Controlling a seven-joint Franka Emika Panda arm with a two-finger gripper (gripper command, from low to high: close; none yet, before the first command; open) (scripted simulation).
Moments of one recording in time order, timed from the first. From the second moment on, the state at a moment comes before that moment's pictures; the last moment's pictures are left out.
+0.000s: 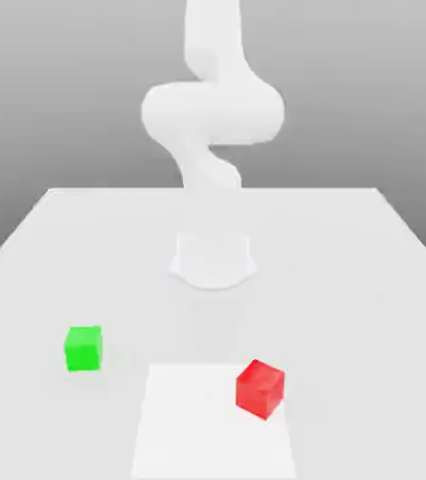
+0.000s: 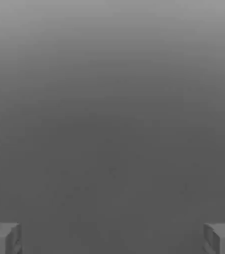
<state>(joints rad) -0.03 -0.72 0.04 -2.35 0.00 2.35 0.88</state>
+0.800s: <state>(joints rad) -0.08 0.15 0.22 -2.75 -0.13 2.90 1.67</state>
